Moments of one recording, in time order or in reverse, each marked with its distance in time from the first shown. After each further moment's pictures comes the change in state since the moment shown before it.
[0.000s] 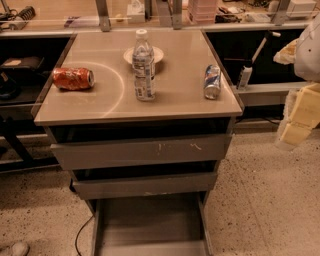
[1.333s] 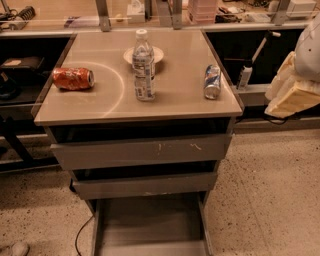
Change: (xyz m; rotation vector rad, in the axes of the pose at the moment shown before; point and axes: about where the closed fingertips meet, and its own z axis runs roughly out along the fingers) arm 0.000 0.000 0.000 0.000 0.000 0.000
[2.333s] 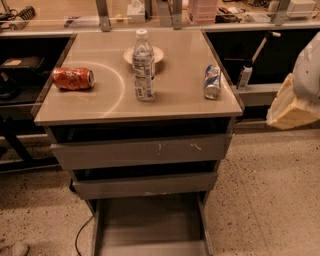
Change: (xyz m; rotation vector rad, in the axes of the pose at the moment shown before) arm 0.009 0.018 0.019 -0.024 0.019 0.008
